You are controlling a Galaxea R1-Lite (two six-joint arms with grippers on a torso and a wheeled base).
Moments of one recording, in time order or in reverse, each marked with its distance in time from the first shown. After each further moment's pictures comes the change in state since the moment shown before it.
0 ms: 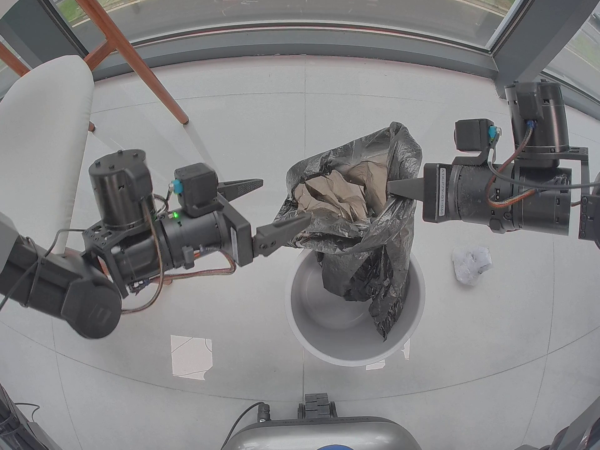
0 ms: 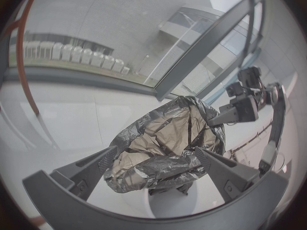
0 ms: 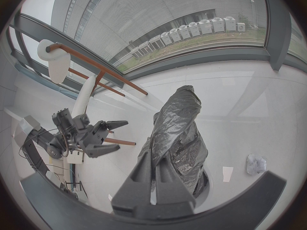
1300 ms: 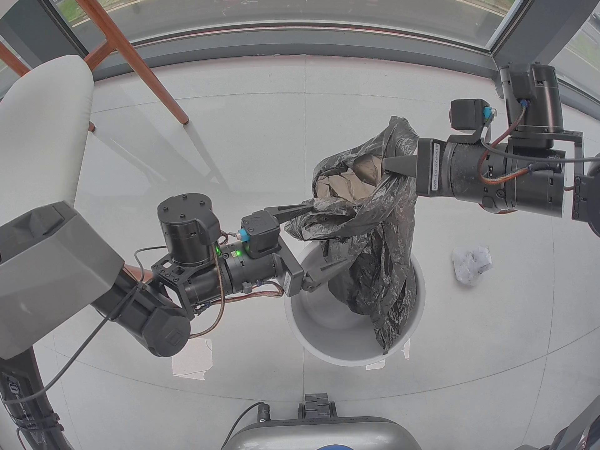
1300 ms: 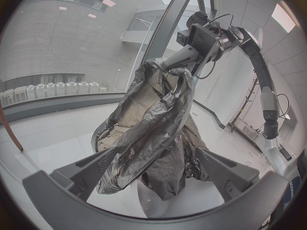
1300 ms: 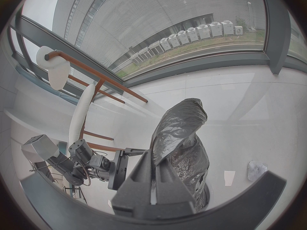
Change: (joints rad) left arm -0.071 0.291 -0.058 -0.263 -0.052 0.225; right arm -0.012 0.036 -0.082 -0.009 -0.002 0.009
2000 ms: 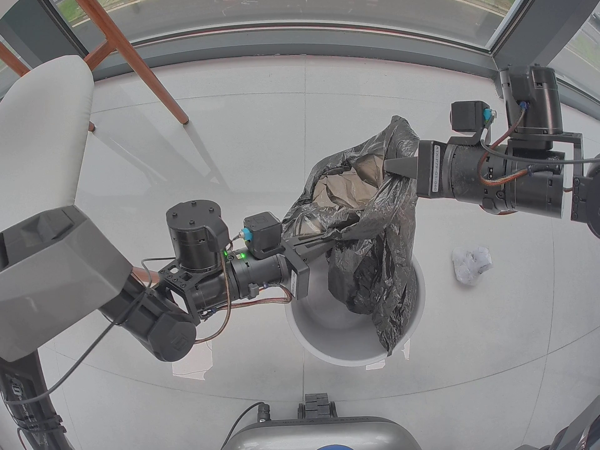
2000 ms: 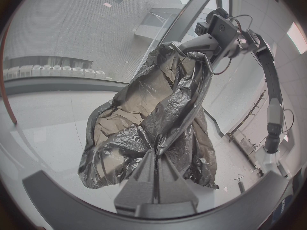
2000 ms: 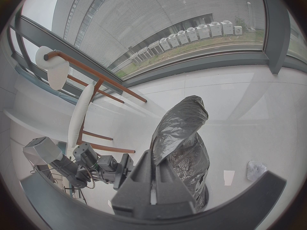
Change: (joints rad) left arm -0.020 0.019 0.002 -0.001 0.035 -0.216; right arm -0.007 0.001 0.007 -0.002 0.000 -0.001
